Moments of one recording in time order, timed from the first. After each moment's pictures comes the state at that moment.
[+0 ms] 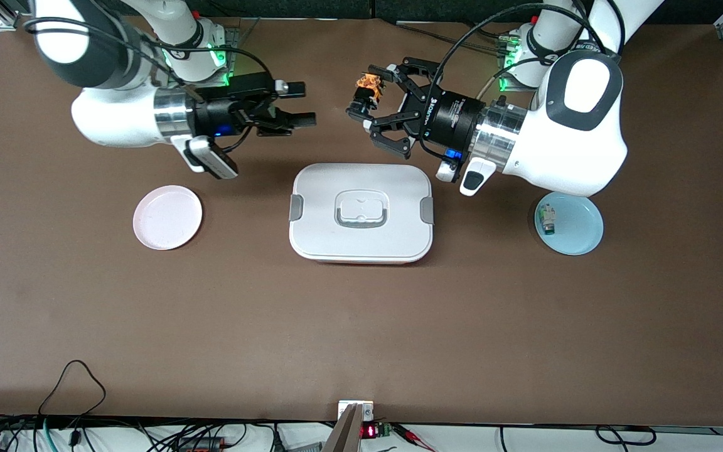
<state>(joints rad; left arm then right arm) -0.03 0.37 -0.46 -1.49 -1.36 1.69 -1.52 0.22 0.05 0.19 -2.01 1.78 1.87 -0.42</state>
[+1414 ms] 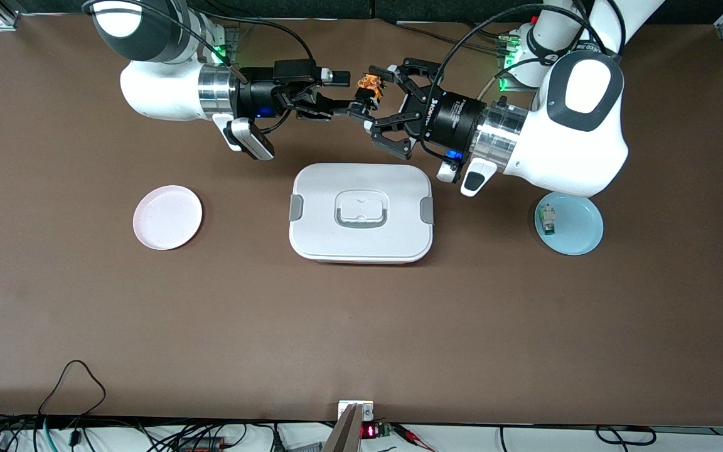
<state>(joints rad) -0.03 0.37 -0.46 -1.49 -1.36 1.69 -1.52 0.27 0.03 0.29 -2.01 1.92 2.08 -0.42</state>
